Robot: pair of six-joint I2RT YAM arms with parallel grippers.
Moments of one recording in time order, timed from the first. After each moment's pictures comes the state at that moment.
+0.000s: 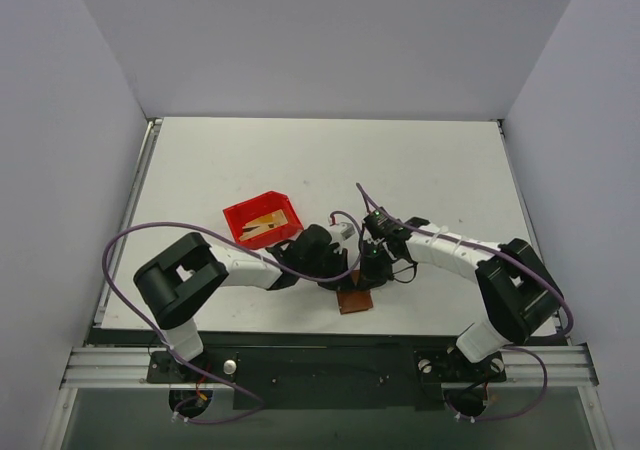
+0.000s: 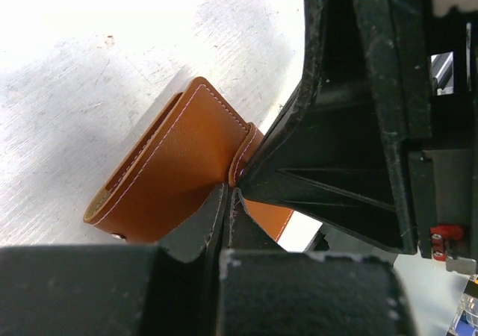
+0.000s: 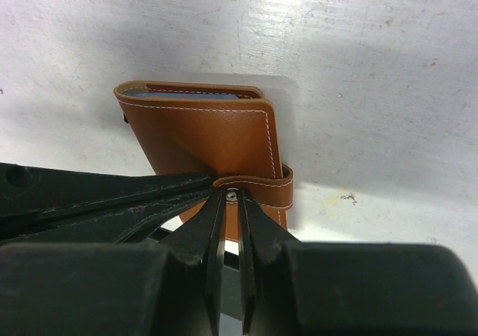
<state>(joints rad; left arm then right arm) -0.93 1.75 0.79 0.27 0.33 -0.65 0.64 1.57 0.79 -0.53 -0.22 0.68</state>
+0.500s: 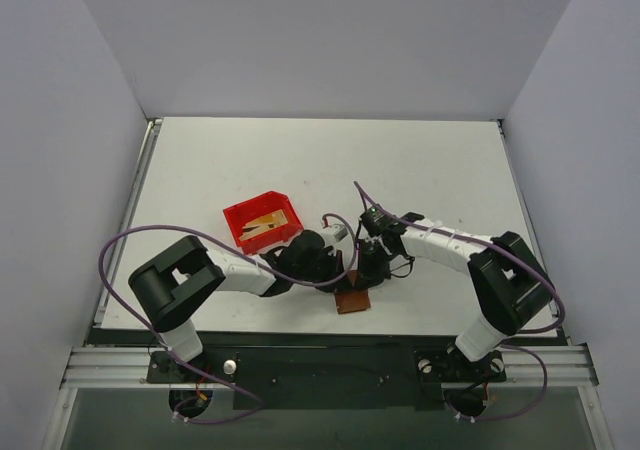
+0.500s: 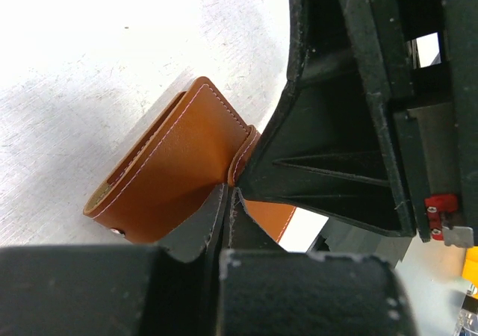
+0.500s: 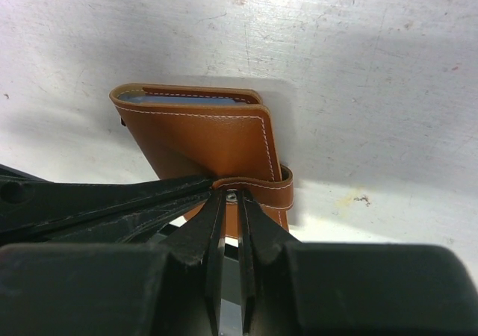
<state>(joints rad) -0.93 1.72 0.70 0.39 0.29 -0.69 0.64 1.63 0.83 -0.56 -0.25 0.70</state>
